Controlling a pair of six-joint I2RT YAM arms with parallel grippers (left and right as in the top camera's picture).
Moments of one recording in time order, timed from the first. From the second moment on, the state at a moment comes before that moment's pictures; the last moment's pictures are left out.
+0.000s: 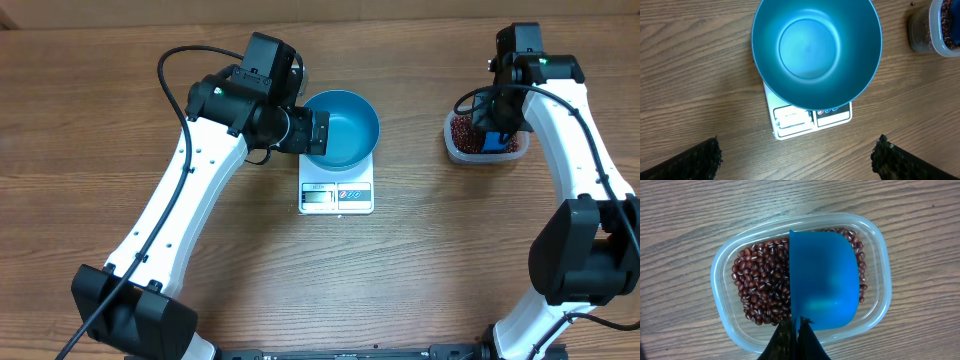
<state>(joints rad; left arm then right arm) -0.39 1.72 1.69 -1.12 0.16 -0.28 -0.02 1.91 1.67 -1.07 0.14 0.15</state>
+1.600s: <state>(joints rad) -0.88 1.73 1.17 -0.55 -0.26 -0.50 -0.02 1.91 1.67 -1.07 0.14 0.15</state>
